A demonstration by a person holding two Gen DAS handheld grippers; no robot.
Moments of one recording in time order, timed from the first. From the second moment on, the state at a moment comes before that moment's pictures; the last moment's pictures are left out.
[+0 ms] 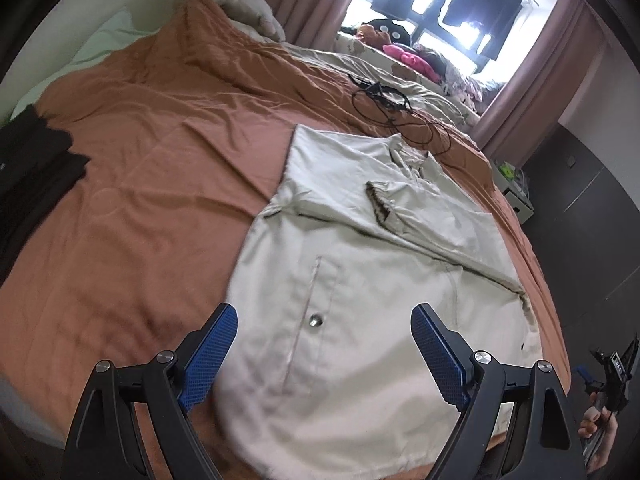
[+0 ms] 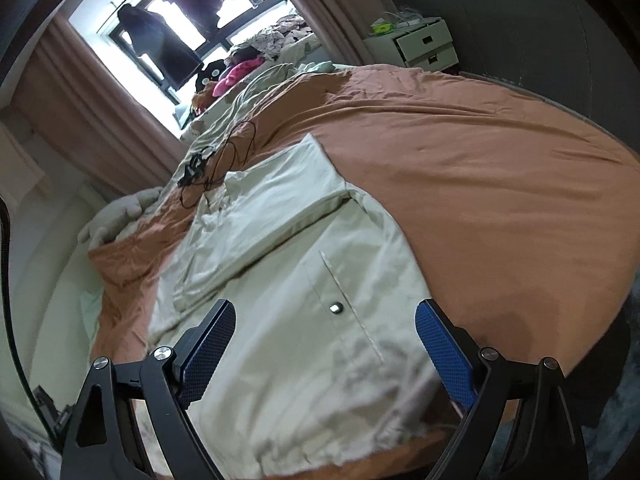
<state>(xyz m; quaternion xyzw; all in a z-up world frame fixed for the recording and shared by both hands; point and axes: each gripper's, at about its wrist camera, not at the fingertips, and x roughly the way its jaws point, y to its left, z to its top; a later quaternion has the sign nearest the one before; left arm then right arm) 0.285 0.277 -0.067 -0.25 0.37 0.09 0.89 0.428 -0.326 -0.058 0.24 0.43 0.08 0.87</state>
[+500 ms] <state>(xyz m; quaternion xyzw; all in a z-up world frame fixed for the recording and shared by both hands) 0.210 0.286 -0.119 -0.28 0.38 0.10 0.87 0.380 -0.355 -0.089 0.25 0.45 0.09 0.85</state>
